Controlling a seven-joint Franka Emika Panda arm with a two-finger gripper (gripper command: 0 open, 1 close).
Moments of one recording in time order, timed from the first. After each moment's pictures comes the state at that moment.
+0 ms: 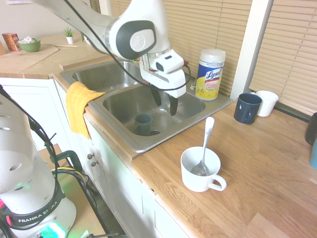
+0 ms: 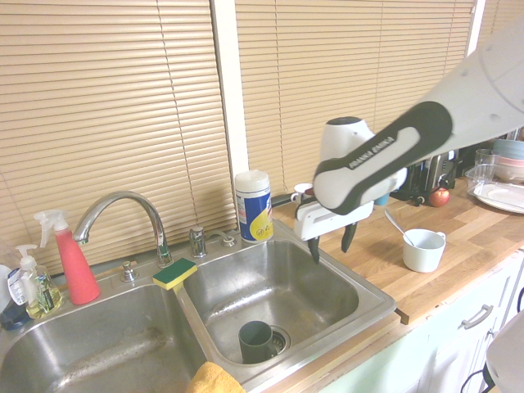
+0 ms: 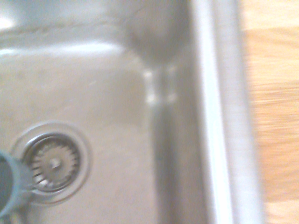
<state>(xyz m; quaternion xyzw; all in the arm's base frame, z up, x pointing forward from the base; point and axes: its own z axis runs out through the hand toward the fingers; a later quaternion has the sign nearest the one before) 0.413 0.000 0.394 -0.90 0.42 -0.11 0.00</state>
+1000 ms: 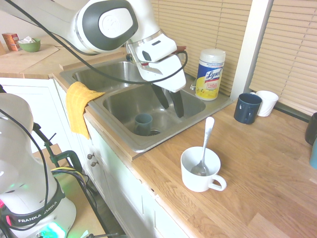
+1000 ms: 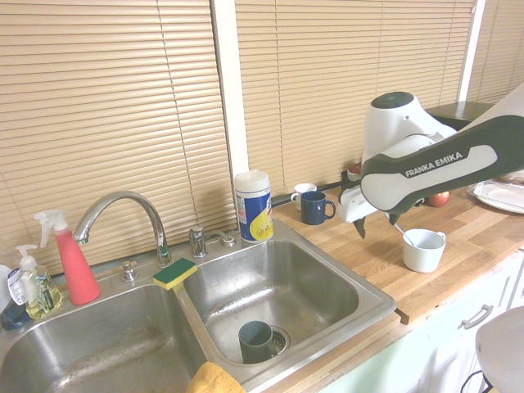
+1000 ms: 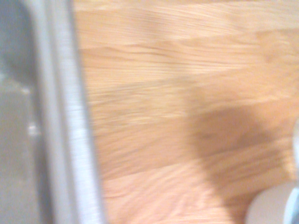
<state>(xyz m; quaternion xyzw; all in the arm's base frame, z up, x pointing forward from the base) 0.353 -0.066 0.439 -0.85 0.48 -0.19 -0.07</state>
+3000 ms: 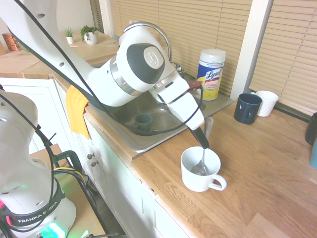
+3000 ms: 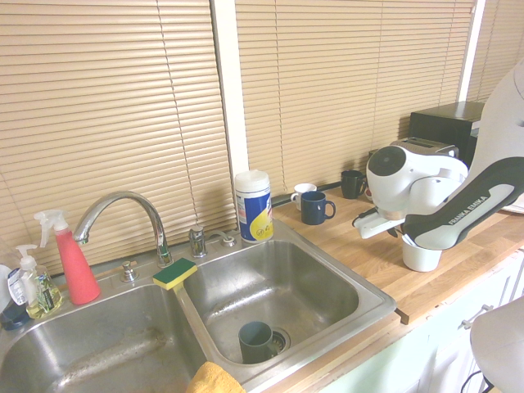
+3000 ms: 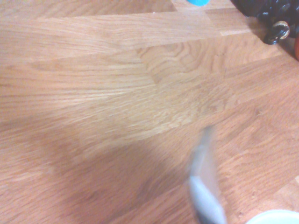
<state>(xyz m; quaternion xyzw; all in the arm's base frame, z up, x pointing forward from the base) 0.372 -0.112 0.355 -0.77 0.53 -0.30 -0.16</state>
